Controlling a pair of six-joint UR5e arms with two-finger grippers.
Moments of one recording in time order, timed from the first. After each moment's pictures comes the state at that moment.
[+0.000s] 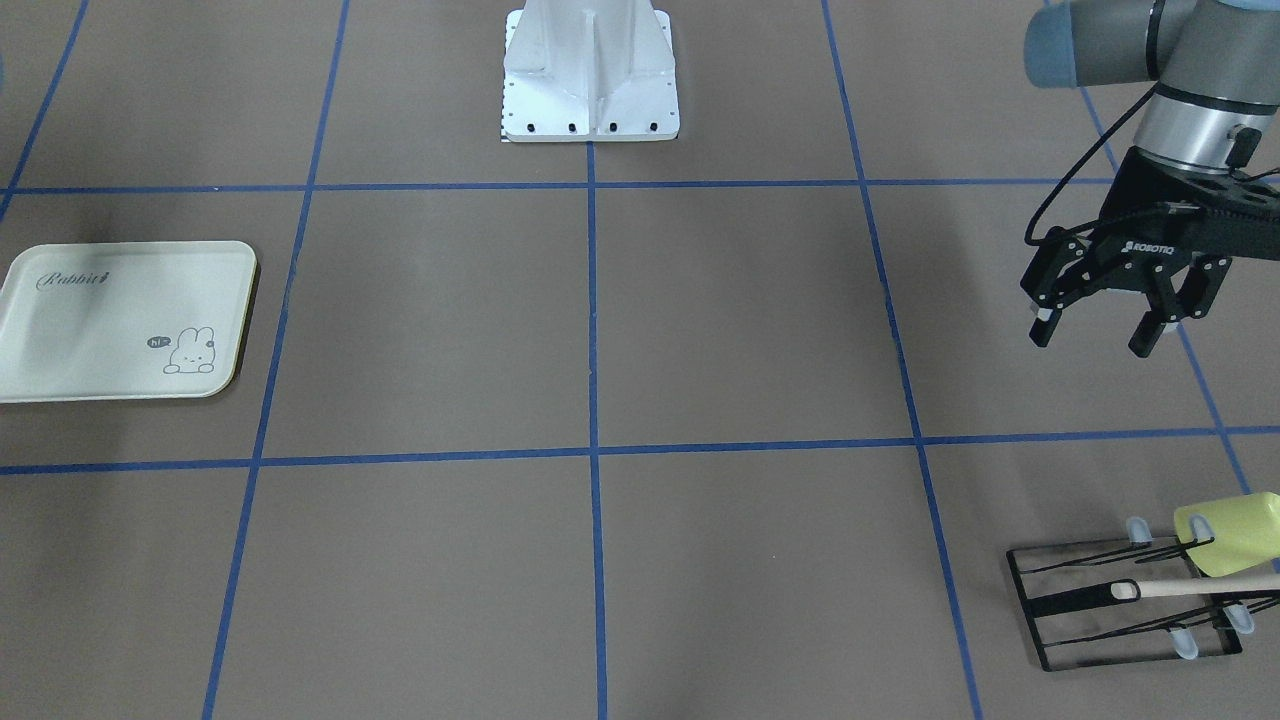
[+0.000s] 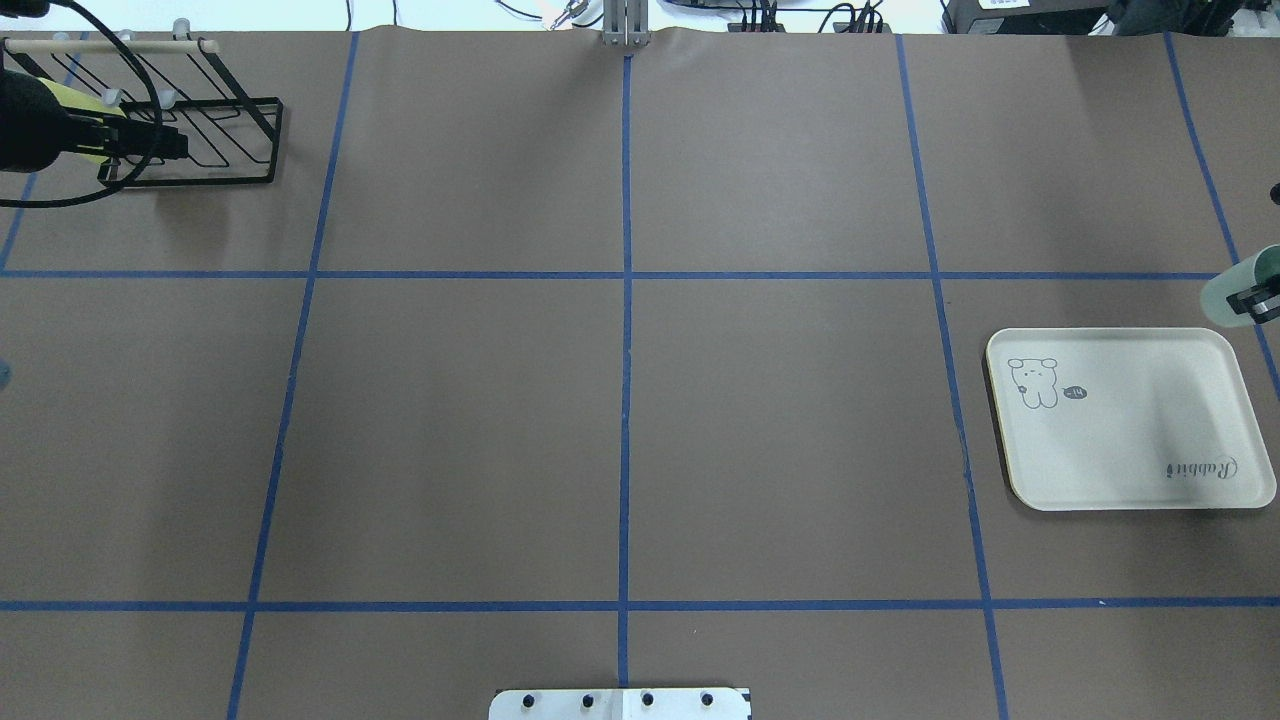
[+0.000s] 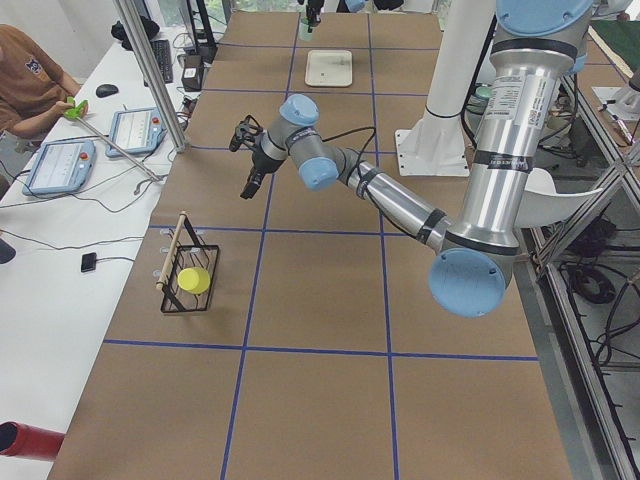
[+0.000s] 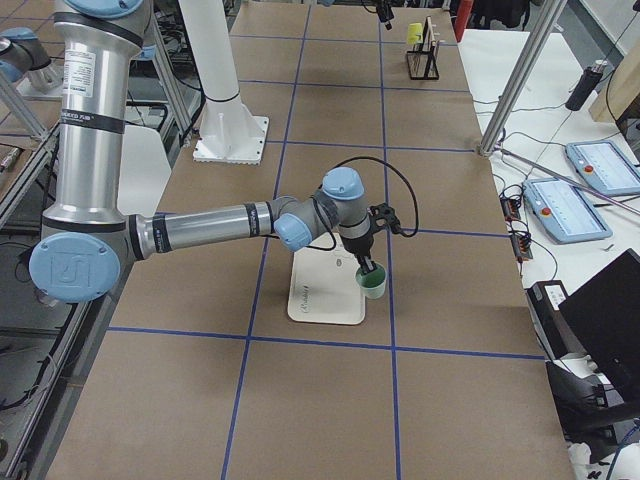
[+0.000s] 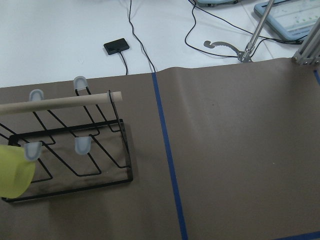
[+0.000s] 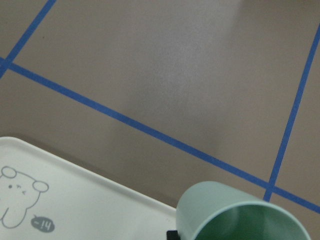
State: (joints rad) left arm -1.05 -1.73 -1.94 -2.01 -1.87 -0.78; right arm 1.15 -1.71 1.87 -1.20 2.09 0.19
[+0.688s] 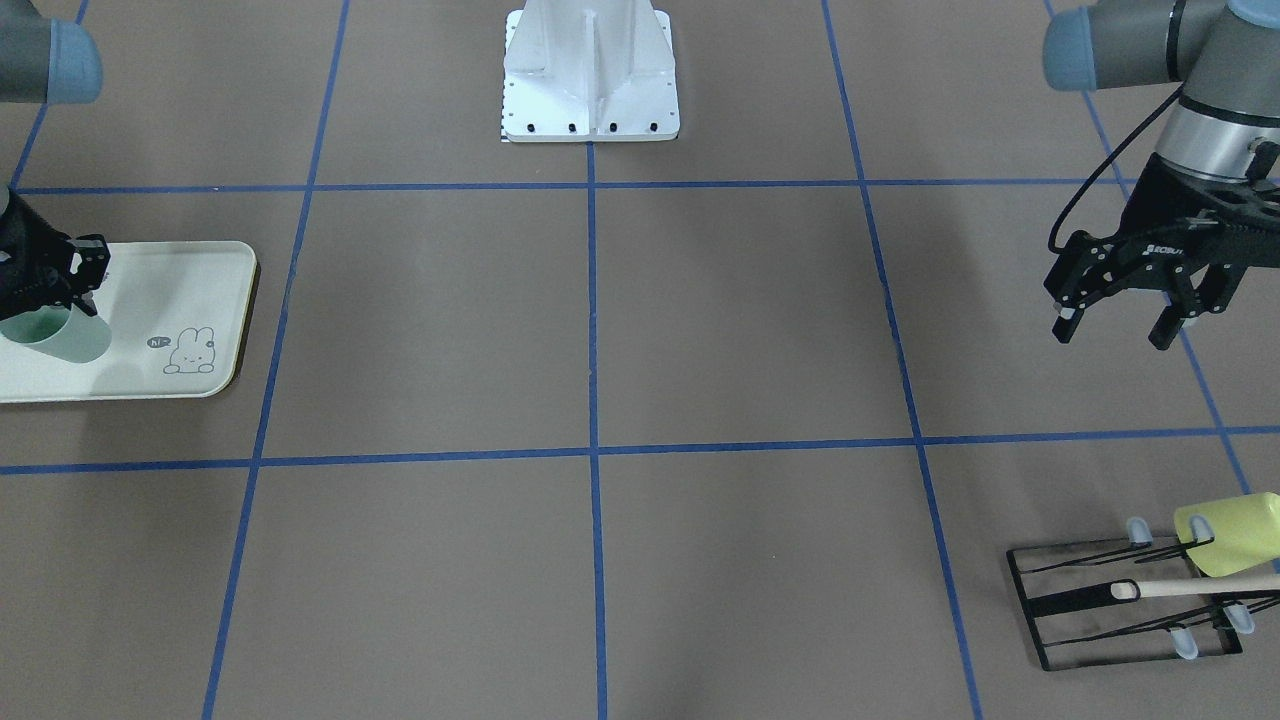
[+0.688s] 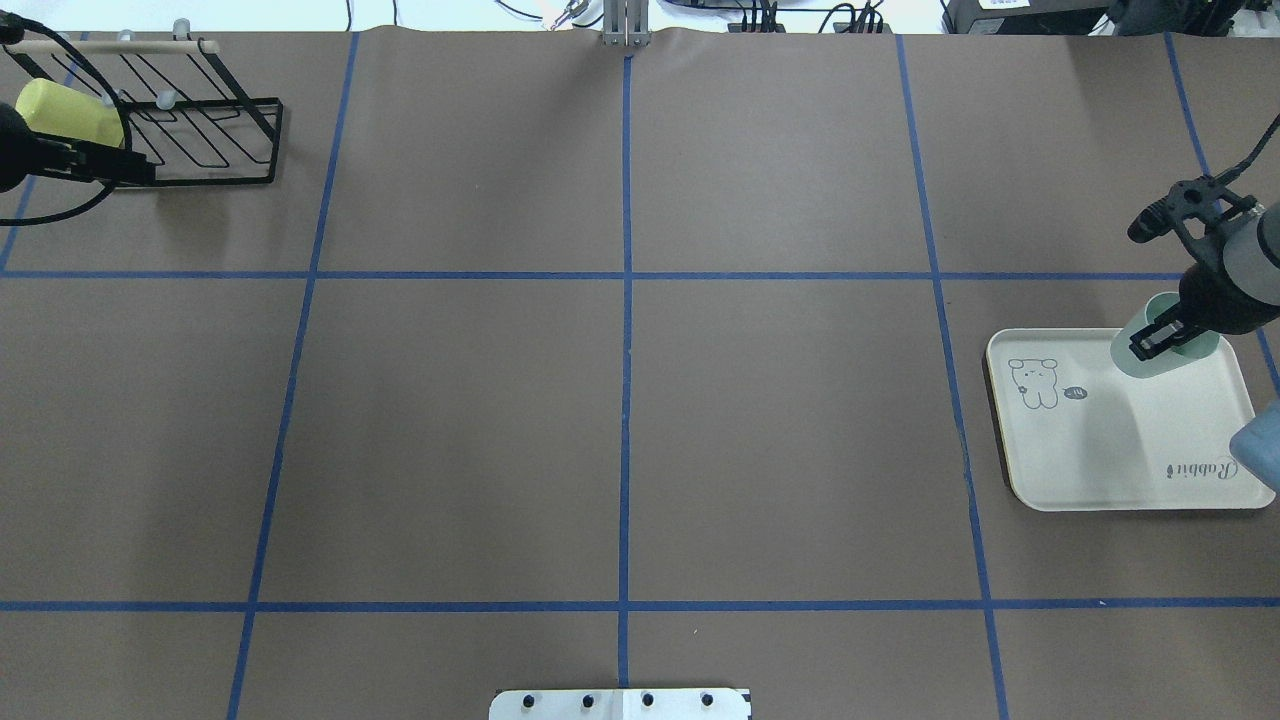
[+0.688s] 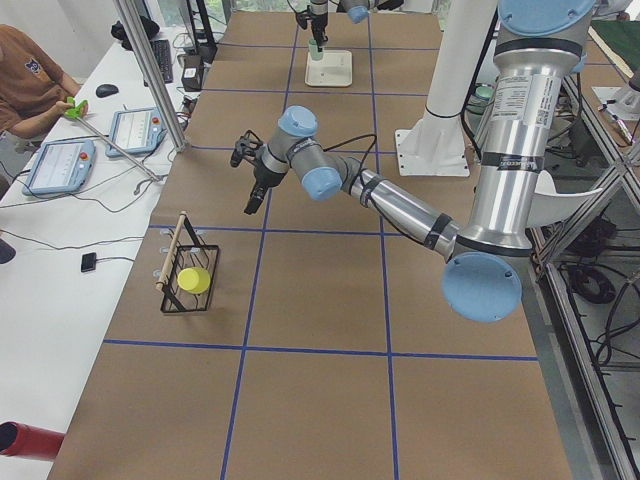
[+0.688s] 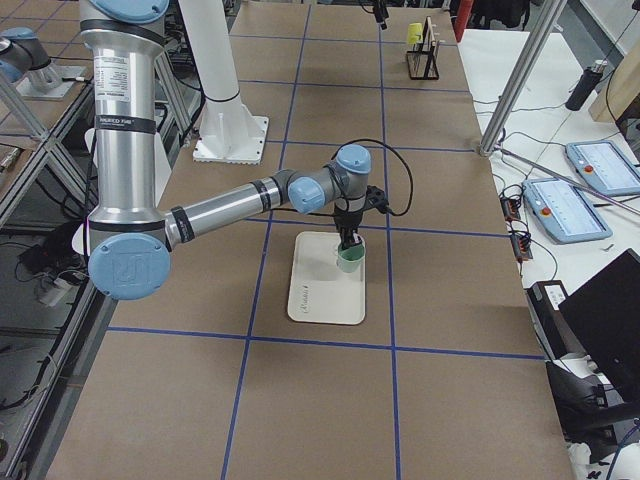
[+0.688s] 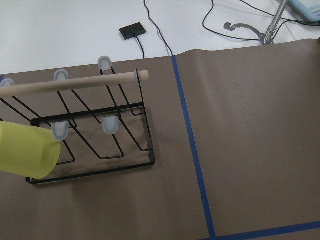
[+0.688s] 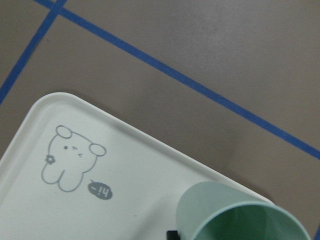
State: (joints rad) left arm -1.08 -1.68 -1.93 -1.96 -1.94 -0.71; right arm 1.00 -1.59 1.91 -1.50 2.14 0.20
